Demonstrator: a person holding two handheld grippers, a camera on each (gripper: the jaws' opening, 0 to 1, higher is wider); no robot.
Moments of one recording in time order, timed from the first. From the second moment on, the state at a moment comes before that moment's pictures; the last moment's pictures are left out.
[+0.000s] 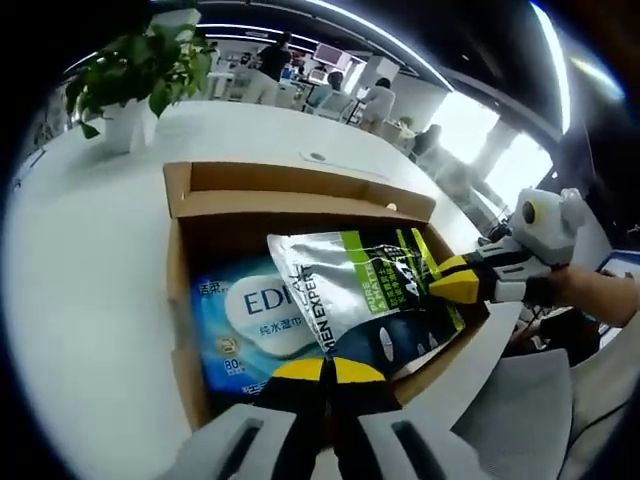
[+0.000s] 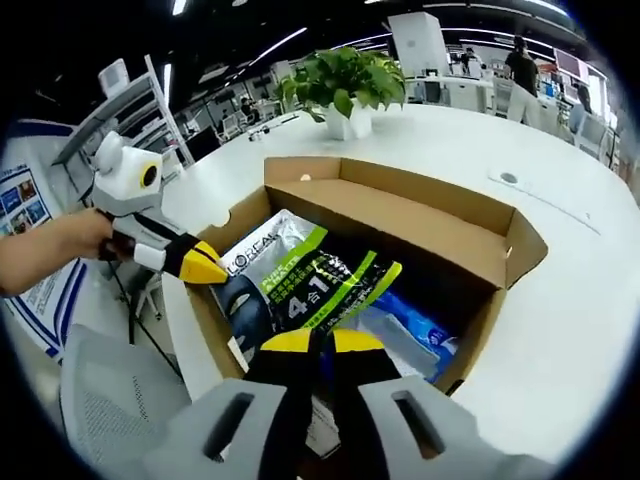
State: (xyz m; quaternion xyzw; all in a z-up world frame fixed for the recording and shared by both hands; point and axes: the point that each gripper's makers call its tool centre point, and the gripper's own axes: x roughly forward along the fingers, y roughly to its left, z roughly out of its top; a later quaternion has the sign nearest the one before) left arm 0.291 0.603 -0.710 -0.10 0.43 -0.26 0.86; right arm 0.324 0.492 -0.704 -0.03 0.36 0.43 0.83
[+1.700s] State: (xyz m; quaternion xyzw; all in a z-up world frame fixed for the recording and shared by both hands) left arm 0.316 0.441 -0.669 -0.07 0.41 -0.35 0.84; right arm 0.341 0.321 -0.670 0.05 0.40 0.29 0.87
